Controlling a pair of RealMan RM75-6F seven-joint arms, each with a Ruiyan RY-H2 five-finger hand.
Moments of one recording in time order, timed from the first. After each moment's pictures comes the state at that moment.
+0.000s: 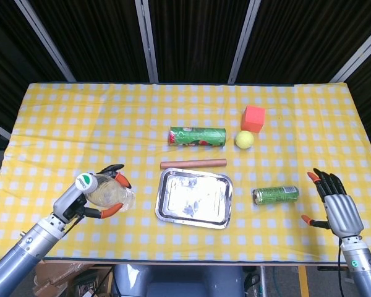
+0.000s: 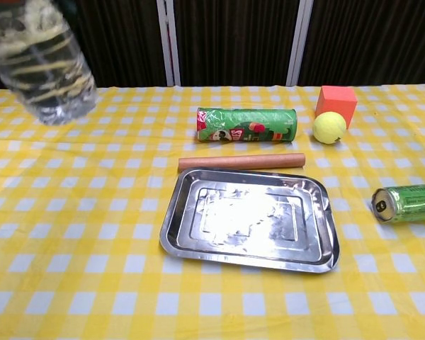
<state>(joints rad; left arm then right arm) -0.41 -0.89 -0.26 -2.24 1.34 0.92 -0.78 0.18 -1.20 0.05 -1.45 -1.52 1.37 0.19</state>
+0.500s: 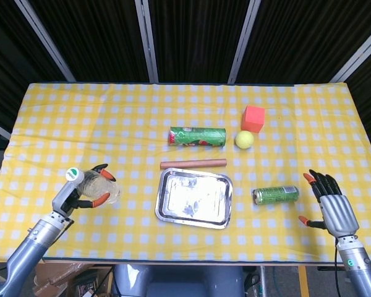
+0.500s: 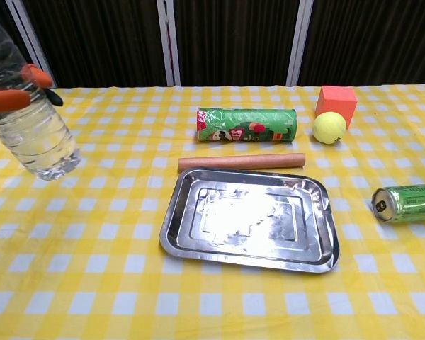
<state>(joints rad) -0.38 -1.18 -0.18 -1.87 1.44 1.00 -0.94 0.19 -1.21 0.04 -1.44 -1.52 1.35 0.16</state>
